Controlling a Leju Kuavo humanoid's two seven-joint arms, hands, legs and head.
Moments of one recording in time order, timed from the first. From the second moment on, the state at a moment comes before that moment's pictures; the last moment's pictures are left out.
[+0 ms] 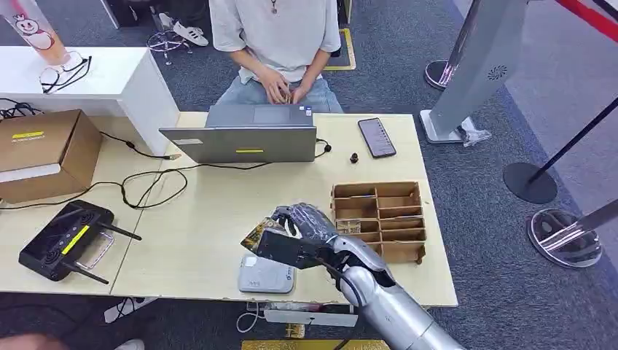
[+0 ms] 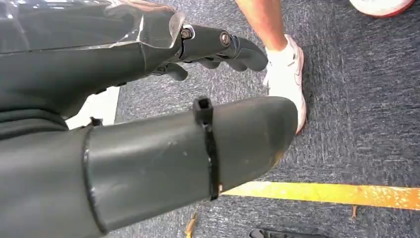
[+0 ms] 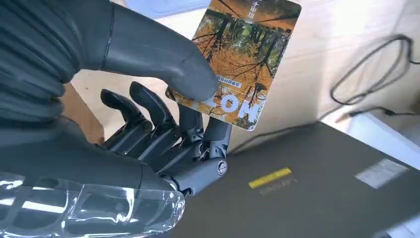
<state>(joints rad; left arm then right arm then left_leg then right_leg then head) -0.11 -0.15 0.83 -0.21 -1.11 0.39 -0.01 -0.40 0.05 0.64 -1.17 0.44 0.12 -0.05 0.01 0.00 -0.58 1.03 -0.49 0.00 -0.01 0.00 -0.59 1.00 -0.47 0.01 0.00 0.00</state>
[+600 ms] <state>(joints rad) -0.11 -0.15 0.83 -0.21 -1.10 0.39 -0.03 -0.35 0.05 0.58 -1.31 0.44 -0.03 -0.24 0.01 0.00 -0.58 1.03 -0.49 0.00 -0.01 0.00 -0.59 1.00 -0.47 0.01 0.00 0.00</state>
